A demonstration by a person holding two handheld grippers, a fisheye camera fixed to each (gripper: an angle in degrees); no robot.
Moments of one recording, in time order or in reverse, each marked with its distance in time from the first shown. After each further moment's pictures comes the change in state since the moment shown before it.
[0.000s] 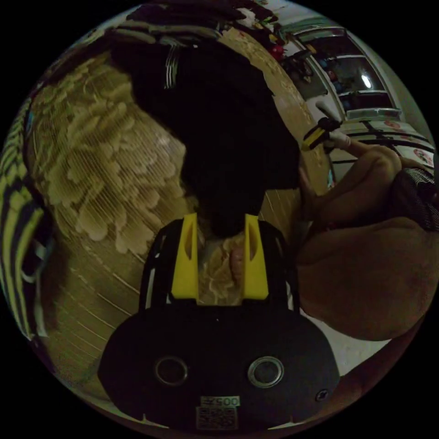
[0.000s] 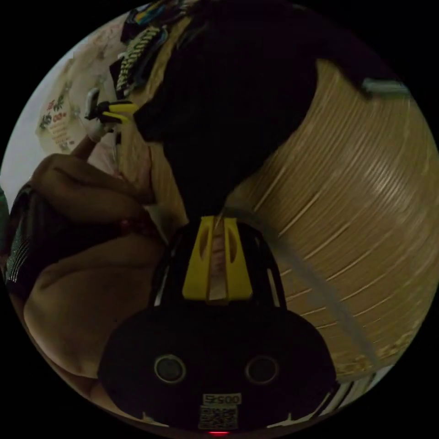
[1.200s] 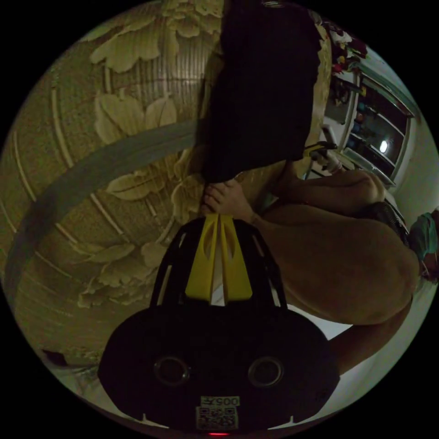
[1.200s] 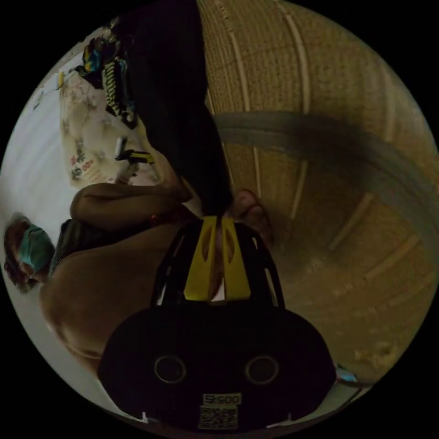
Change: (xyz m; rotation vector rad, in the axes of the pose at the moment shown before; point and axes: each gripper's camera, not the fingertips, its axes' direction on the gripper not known) left arm -0.045 0.072 0.048 -0.230 0.364 -0.378; right arm 0.057 -0.023 0.016 -0.011 -0.313 0.251
